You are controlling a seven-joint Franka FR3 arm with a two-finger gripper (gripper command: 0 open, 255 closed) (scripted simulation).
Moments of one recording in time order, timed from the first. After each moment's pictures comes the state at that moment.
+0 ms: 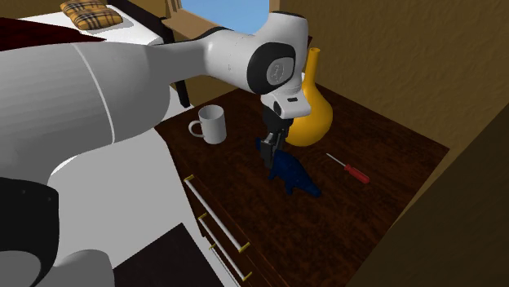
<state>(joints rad) -0.24 -0.07 0.33 -1.83 -0.07 1.63 1.26</state>
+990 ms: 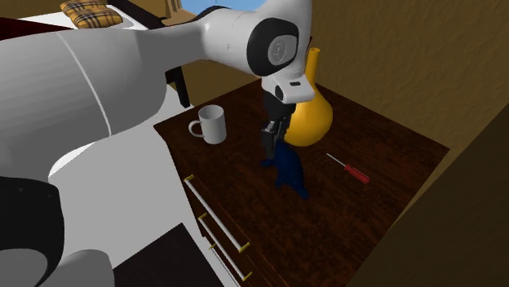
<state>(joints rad) -0.24 -0.06 0.33 -1.72 -0.08 1.53 1.26</state>
